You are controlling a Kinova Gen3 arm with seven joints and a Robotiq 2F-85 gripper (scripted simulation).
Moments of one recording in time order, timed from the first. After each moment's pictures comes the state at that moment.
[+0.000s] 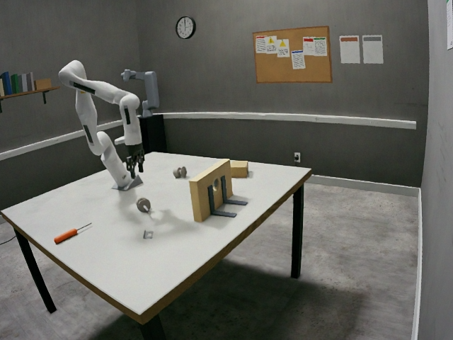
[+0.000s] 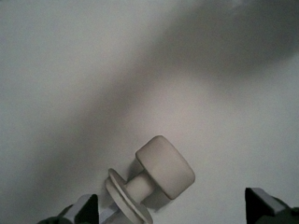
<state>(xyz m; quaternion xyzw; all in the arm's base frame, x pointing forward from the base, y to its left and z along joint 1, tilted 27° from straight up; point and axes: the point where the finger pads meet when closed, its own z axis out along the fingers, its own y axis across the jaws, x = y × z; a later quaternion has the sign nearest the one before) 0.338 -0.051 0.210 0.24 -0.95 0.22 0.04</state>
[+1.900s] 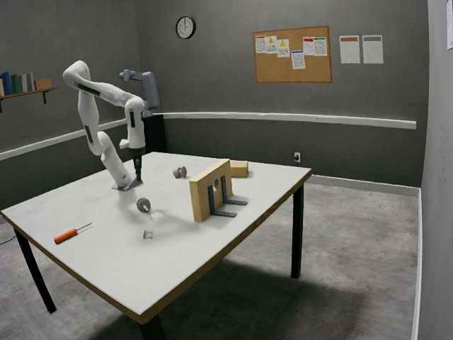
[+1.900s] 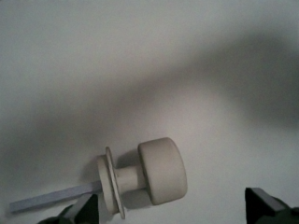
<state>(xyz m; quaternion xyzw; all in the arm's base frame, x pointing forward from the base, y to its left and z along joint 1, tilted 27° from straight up) 0.342 -0.054 0.196 0.43 -0.87 0.21 0.11</state>
